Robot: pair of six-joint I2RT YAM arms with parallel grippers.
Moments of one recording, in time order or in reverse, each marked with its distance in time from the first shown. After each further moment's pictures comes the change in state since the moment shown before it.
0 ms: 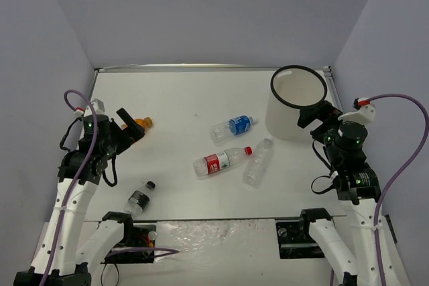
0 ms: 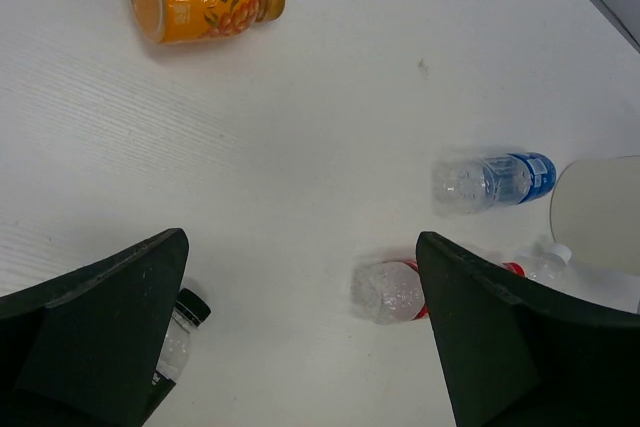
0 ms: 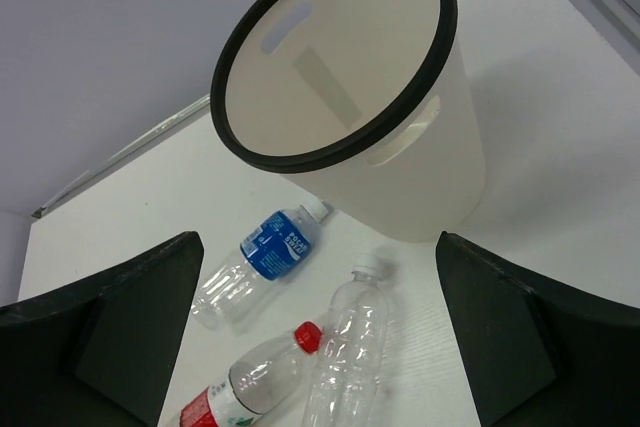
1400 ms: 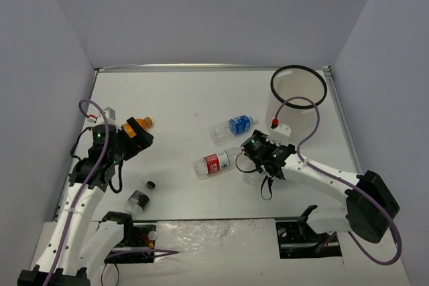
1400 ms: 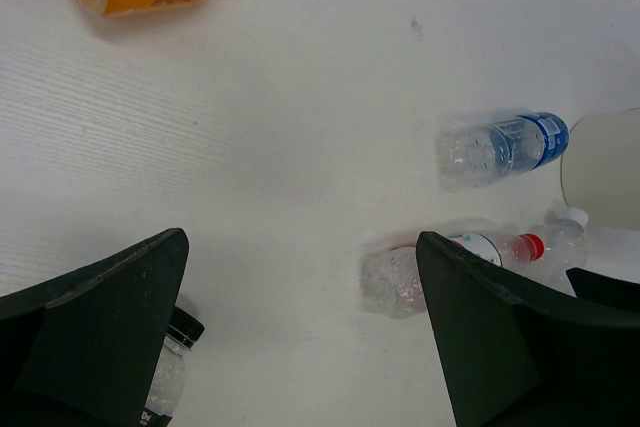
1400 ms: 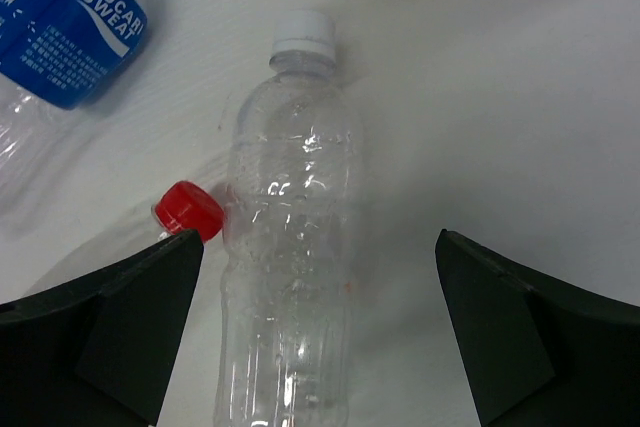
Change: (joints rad) left arm -0.014 -0.058 -0.215 0.183 0.082 0.032; right arm 0.703 0.594 -0.203 -0.045 0.584 0.479
